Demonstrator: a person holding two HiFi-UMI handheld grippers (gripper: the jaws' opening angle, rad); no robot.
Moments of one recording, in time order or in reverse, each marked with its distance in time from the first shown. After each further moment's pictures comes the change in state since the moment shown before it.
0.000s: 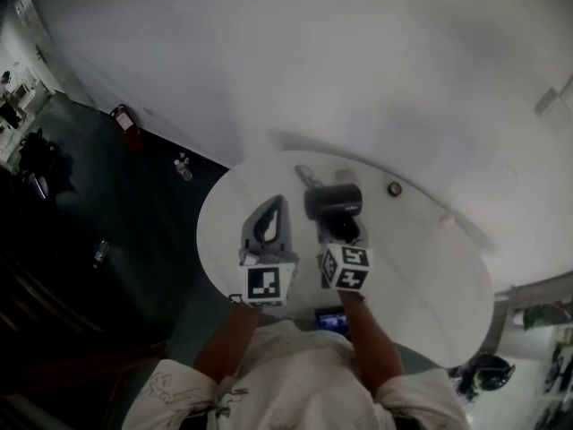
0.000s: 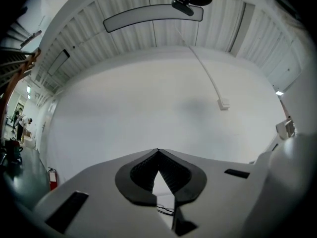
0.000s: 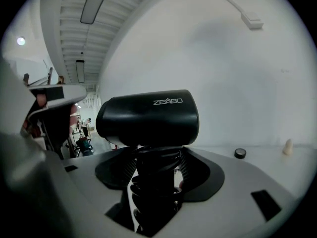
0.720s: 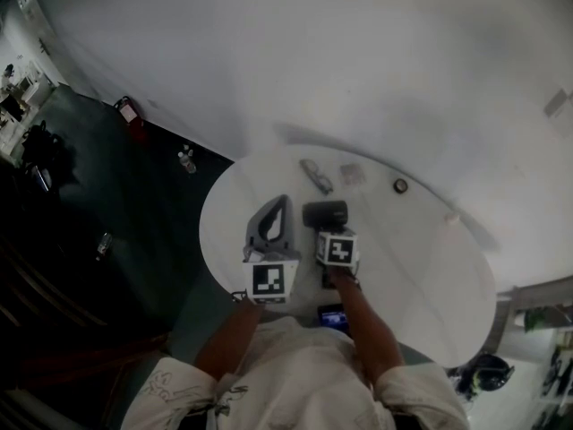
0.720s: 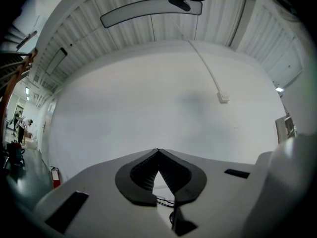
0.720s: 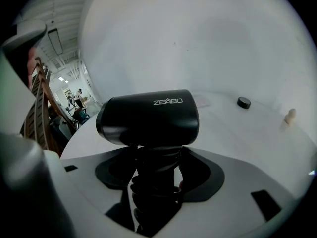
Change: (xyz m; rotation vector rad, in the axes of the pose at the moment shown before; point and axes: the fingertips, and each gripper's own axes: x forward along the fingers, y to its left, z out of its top) left arm 0.000 0.002 -0.023 0.017 0.051 0.006; right arm 0.043 -0.018 -0.131 0.024 0.530 -0.065
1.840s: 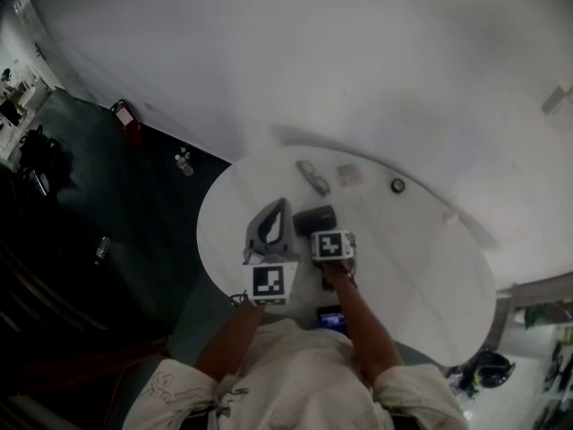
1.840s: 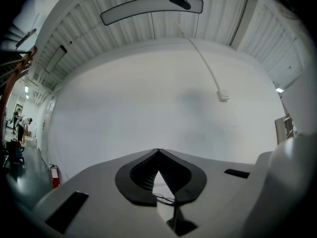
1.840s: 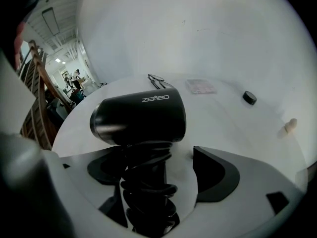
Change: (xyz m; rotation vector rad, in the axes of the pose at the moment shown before) left arm 0.004 -0.005 -0.012 -0.004 0.032 -0.008; right arm 0.015 -0.006 -0.035 -0.084 0.241 -0.058
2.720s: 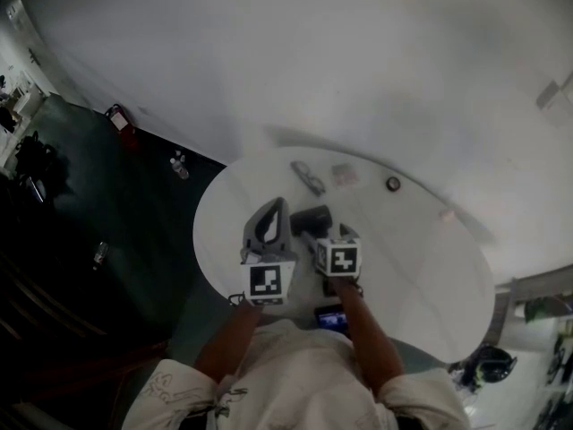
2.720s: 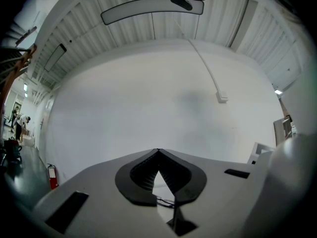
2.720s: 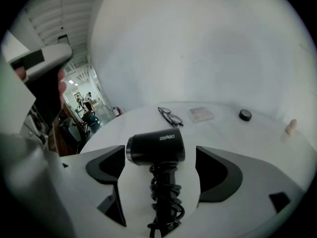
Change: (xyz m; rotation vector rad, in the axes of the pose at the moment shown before) left arm 0.005 -0.003 0.004 -0.016 -0.009 -0.021; right arm -0.070 0.010 0.039 0.046 -0.290 0.119
